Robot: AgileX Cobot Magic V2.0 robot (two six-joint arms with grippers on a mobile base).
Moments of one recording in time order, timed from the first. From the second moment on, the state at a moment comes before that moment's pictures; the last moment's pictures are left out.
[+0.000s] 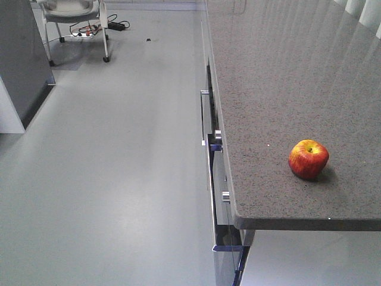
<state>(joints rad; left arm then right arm) 0.00 -0.01 0.03 -0.02 0.03 -0.01 0.03 -0.01 0.03 -0.01 0.01 0.06</state>
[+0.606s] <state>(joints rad) 0.00 -0.01 0.03 -0.02 0.03 -0.01 0.03 -0.01 0.01 -0.01 0.04 0.06</state>
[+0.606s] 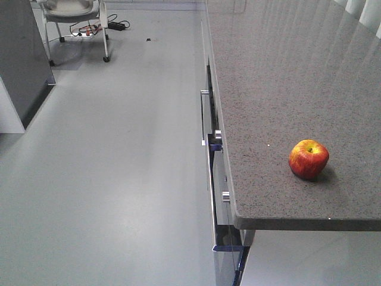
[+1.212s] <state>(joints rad) 0.00 -0.01 0.03 -0.02 0.03 -0.01 0.03 0.43 -0.66 0.00 0.67 0.02</state>
